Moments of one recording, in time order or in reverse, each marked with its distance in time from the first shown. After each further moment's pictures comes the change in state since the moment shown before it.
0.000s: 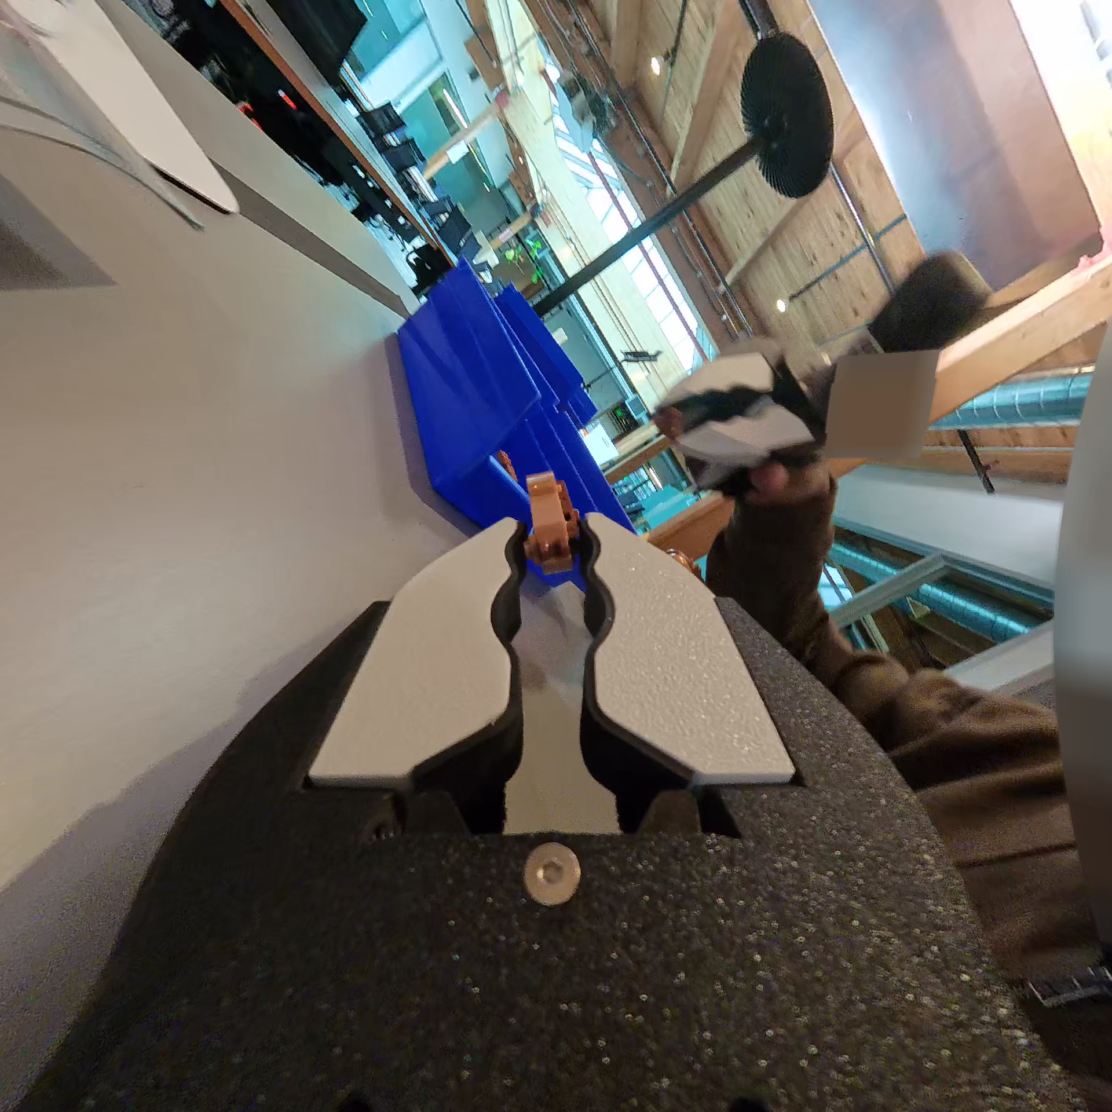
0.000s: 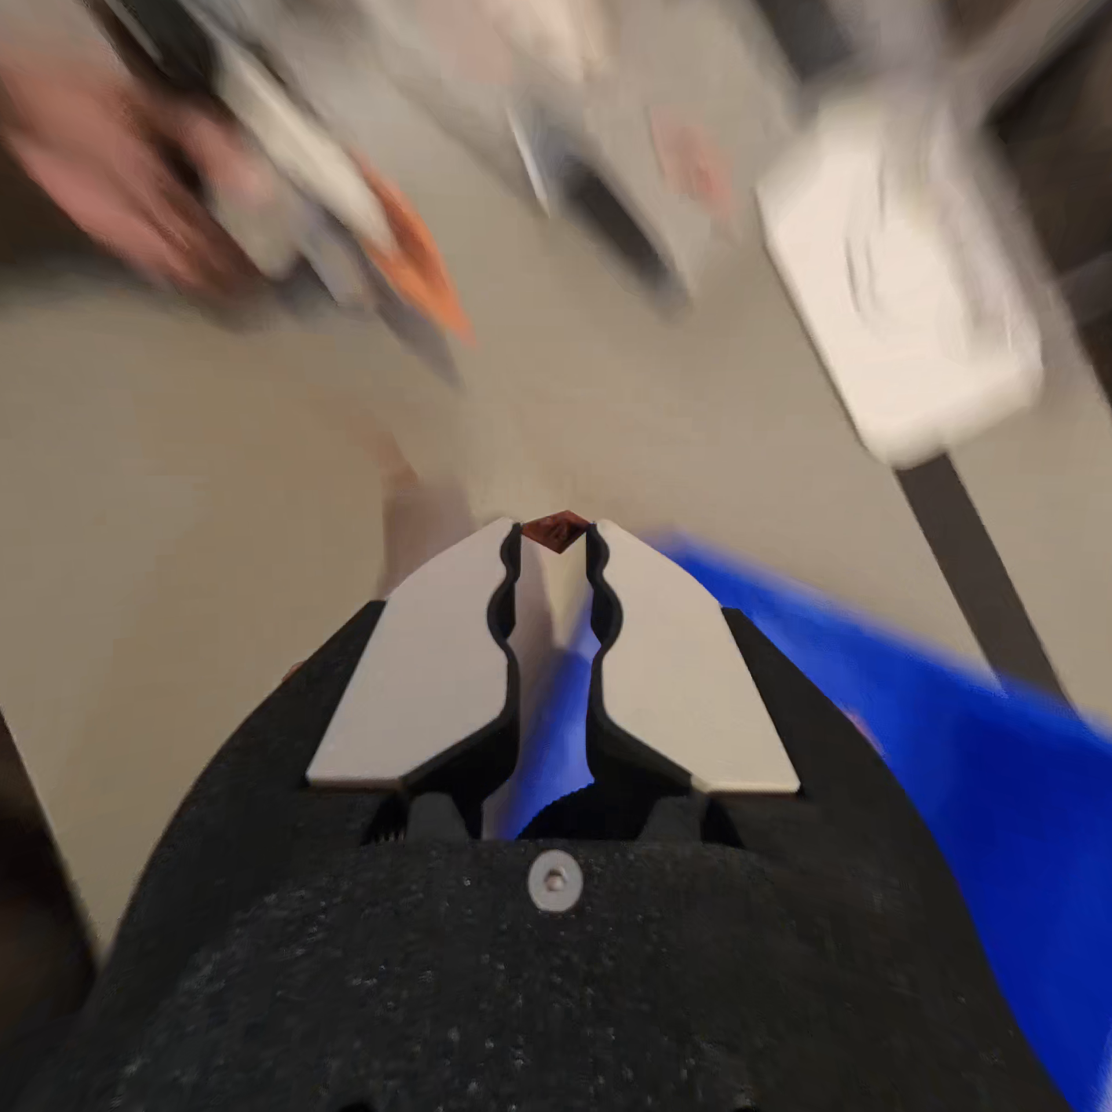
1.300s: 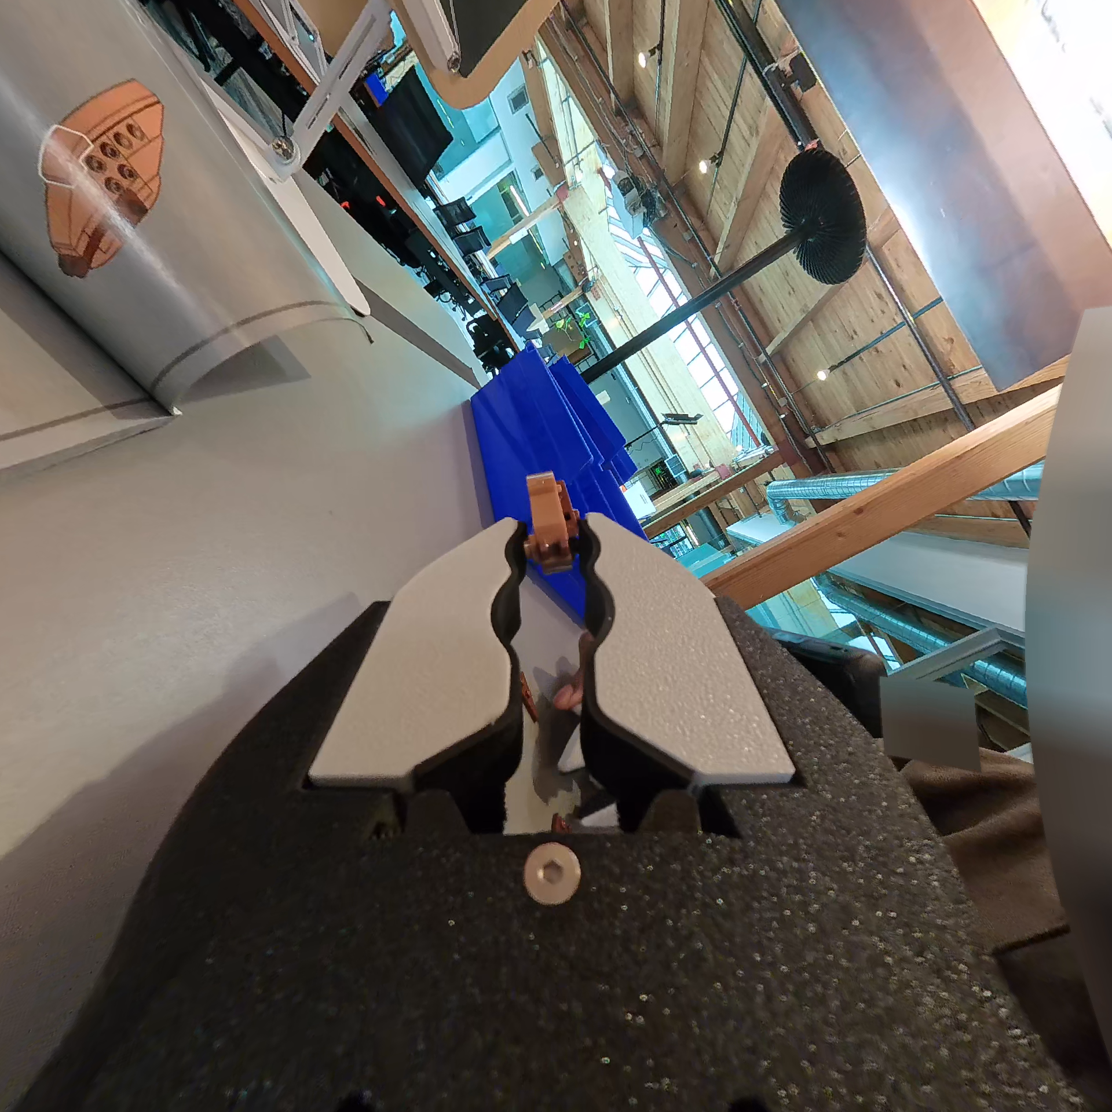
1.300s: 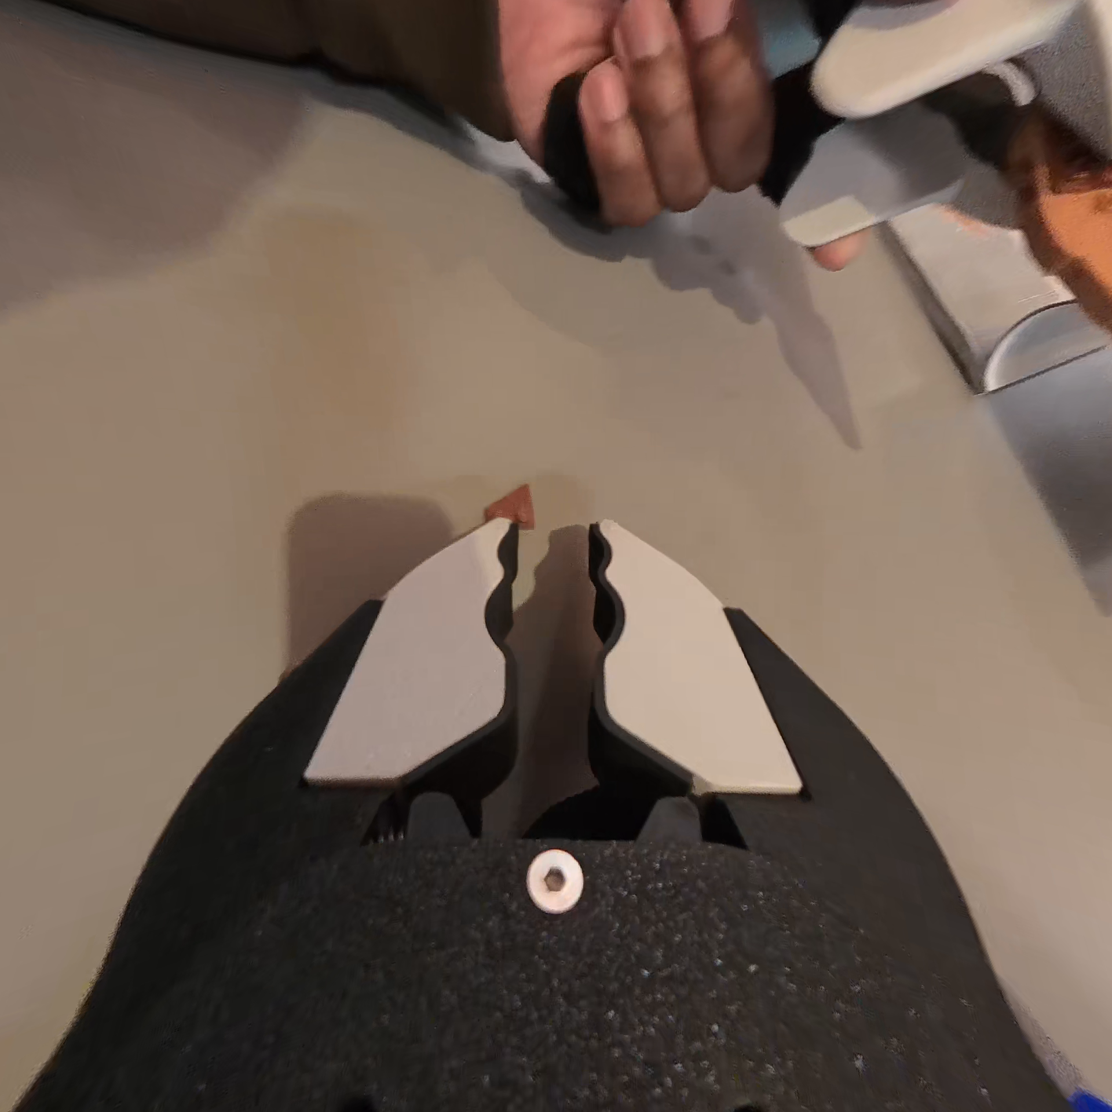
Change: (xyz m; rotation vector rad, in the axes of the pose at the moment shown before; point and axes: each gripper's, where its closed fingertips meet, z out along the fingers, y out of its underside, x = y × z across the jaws) left arm -0.019 -0.033 -0.048 0.109 -0.090 -0.006; right arm -0.156 0.026 0.144 0.211 -0.214 -0.405
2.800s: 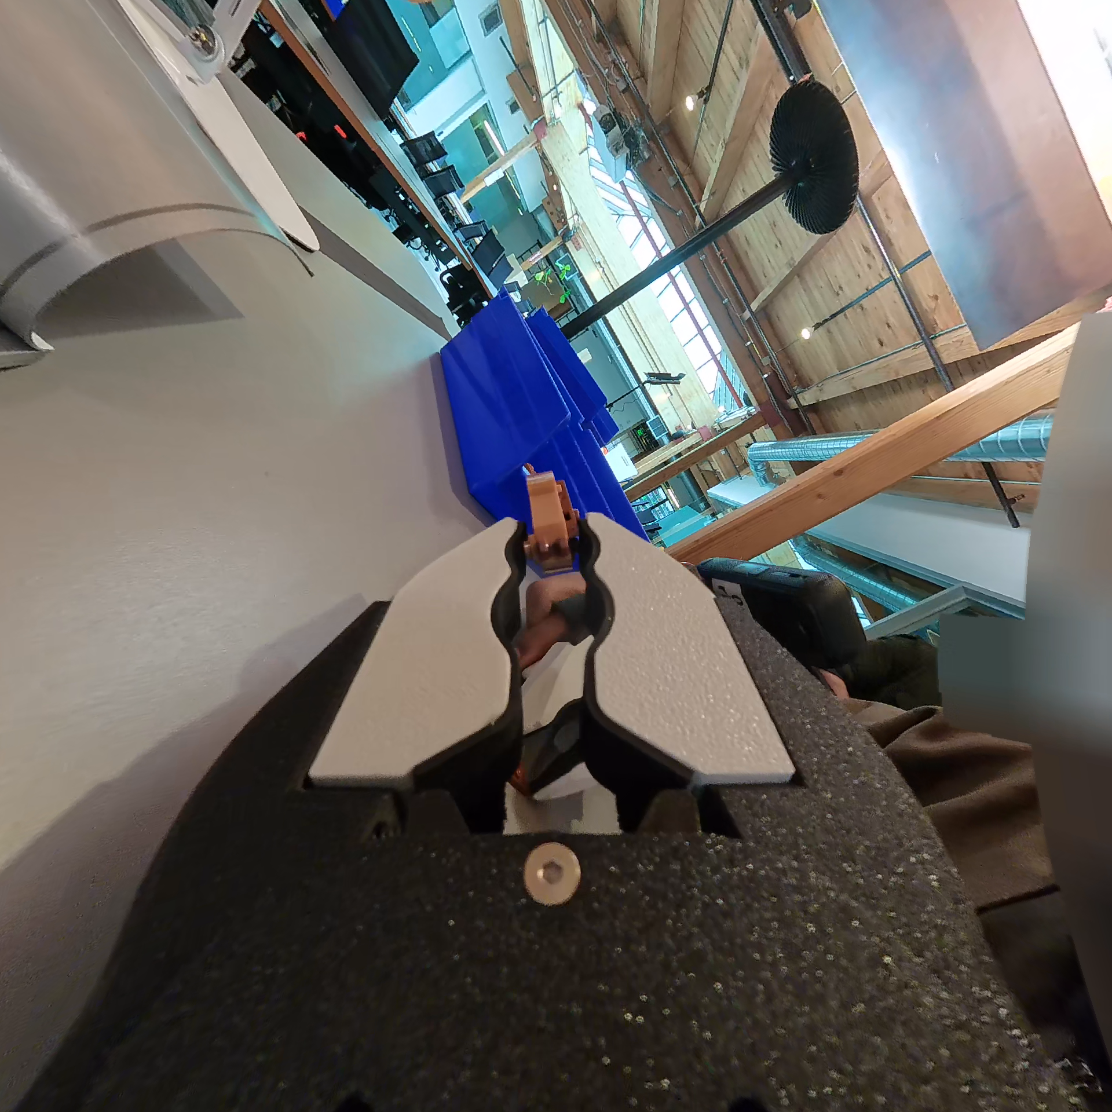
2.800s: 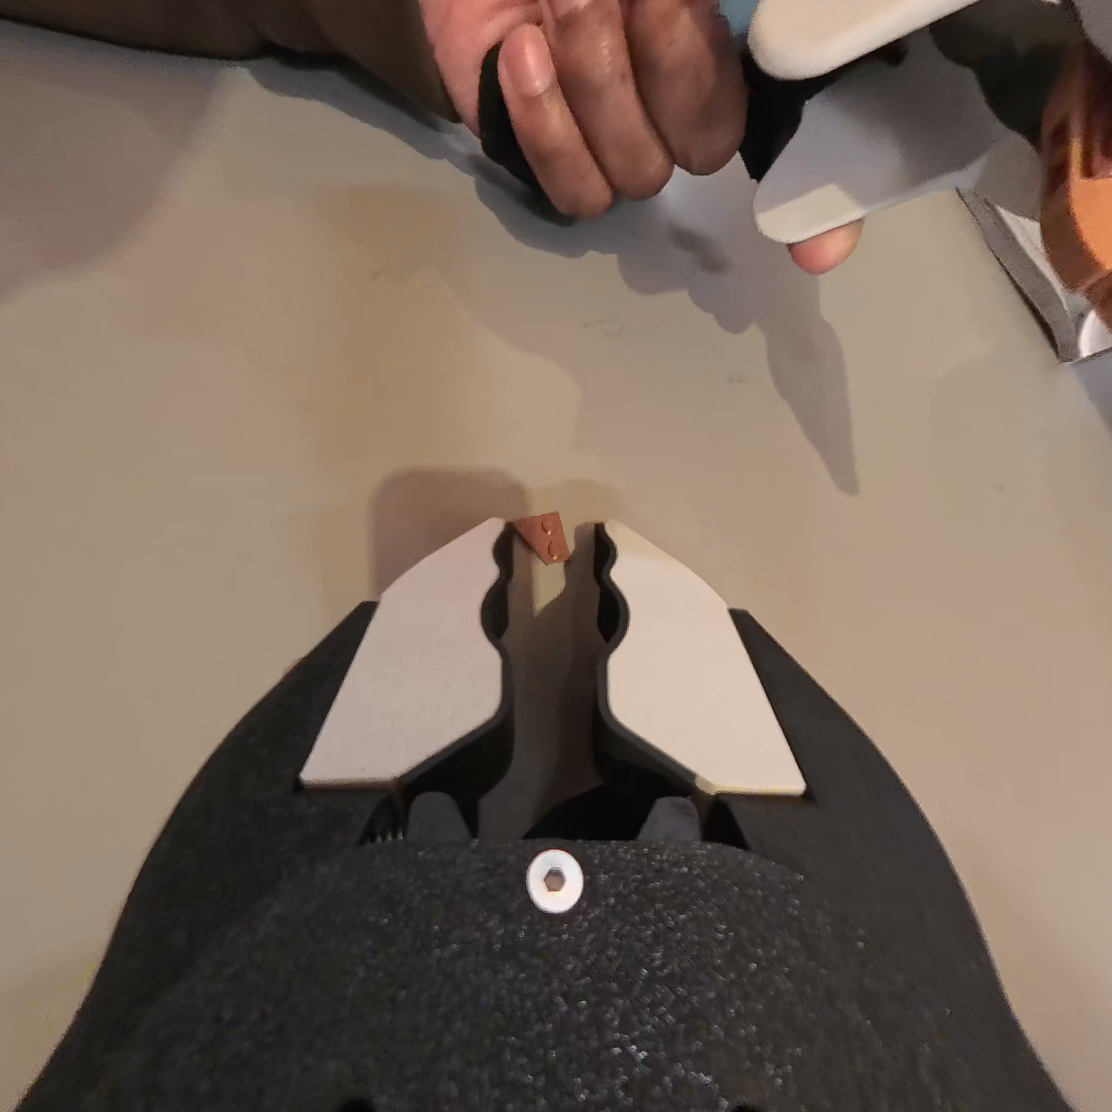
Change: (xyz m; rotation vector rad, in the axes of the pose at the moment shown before) left arm 0.010 0.020 0.011 -0.078 0.037 -0.014; right arm 0.014 0.010 0.011 -0.046 -0.108 0.067
